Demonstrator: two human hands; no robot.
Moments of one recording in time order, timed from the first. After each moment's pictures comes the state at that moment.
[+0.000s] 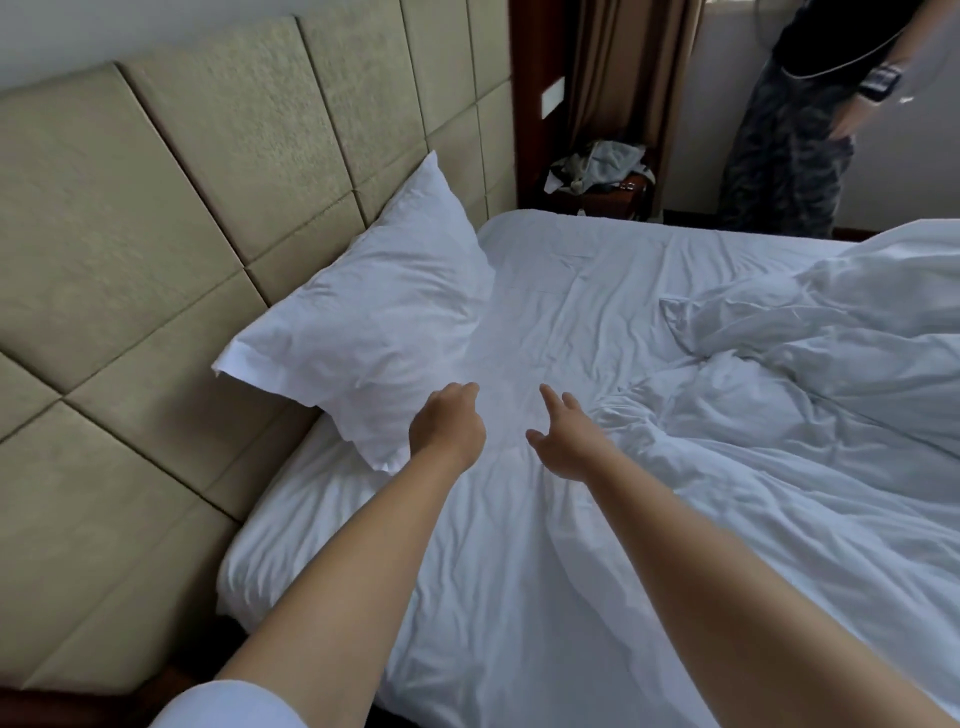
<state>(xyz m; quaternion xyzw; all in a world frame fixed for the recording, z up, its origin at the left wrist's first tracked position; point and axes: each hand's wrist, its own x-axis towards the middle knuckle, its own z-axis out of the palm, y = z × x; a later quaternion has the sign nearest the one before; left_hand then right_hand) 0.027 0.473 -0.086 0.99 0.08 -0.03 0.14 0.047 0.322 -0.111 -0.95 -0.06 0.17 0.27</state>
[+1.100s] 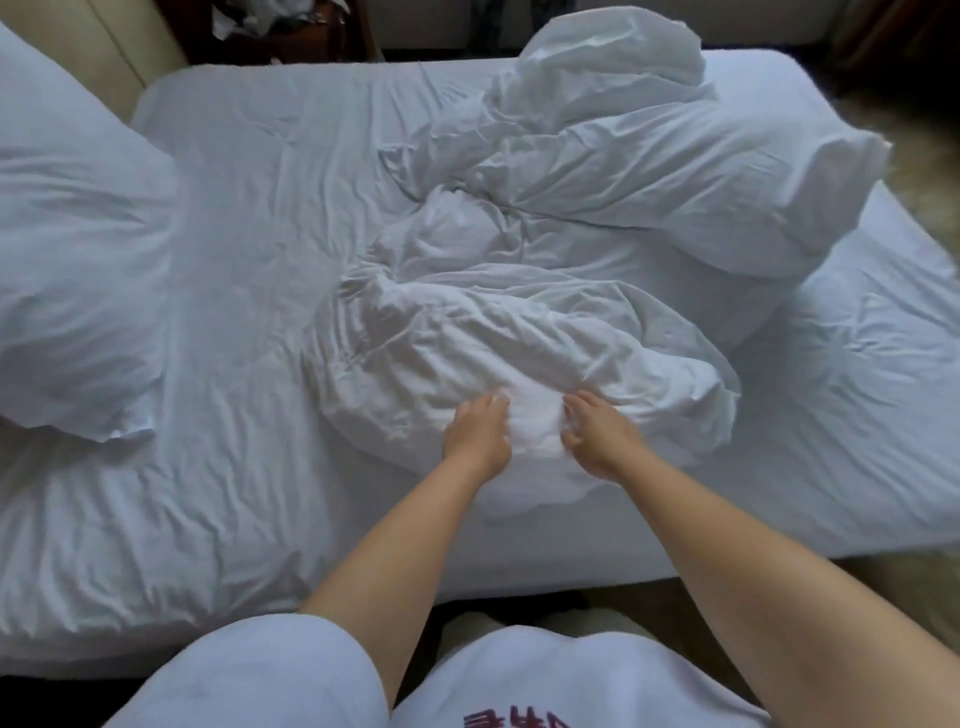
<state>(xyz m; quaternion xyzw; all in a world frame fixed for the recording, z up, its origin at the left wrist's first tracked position) -0.119 0.182 -0.214 0.93 -0.21 -0.25 0.17 -0.183 0.023 -0.192 -0.95 0.16 0.18 0.17</state>
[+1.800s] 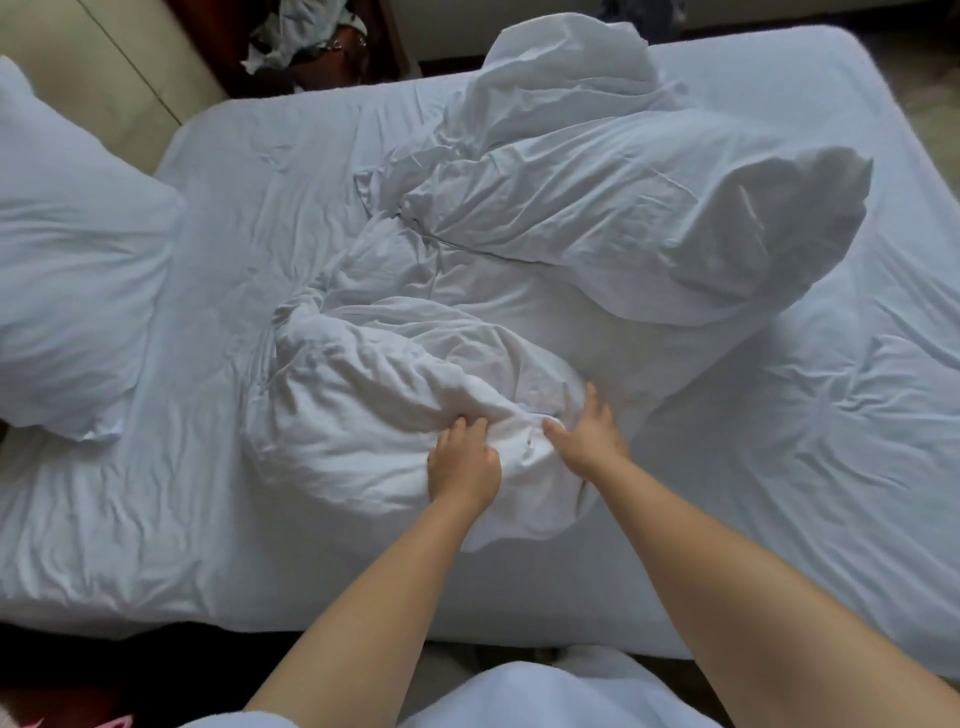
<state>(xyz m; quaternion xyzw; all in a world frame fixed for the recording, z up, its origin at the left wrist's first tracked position) -0.163 -0.051 -0.203 0.96 -0.02 -0.22 0.15 -0.172 -0.211 -0.225 -0.87 0.28 0.23 0.33</state>
